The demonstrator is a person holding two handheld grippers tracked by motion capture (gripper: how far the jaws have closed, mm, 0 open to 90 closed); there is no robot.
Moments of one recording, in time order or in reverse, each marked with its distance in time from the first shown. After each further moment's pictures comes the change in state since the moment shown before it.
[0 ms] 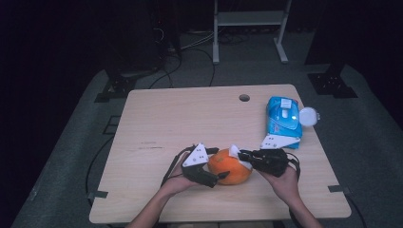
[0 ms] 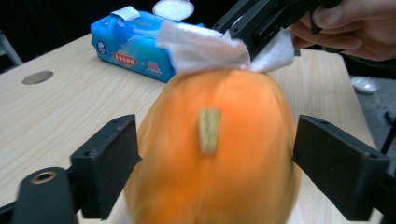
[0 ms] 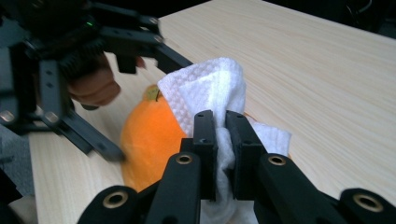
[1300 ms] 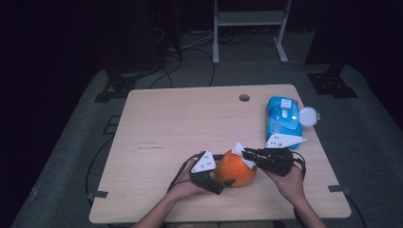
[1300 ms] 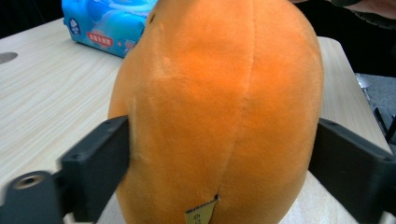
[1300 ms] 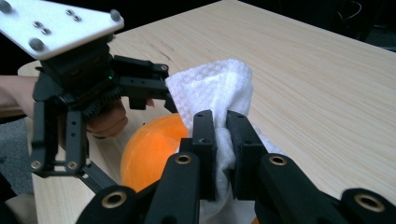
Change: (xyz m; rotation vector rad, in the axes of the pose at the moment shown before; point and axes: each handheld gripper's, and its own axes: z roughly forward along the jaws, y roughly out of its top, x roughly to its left) left arm -0.014 -0.022 0.030 0.023 -0.014 0.007; right arm 0.002 0.005 -0.012 -0.011 -0.017 -0.029
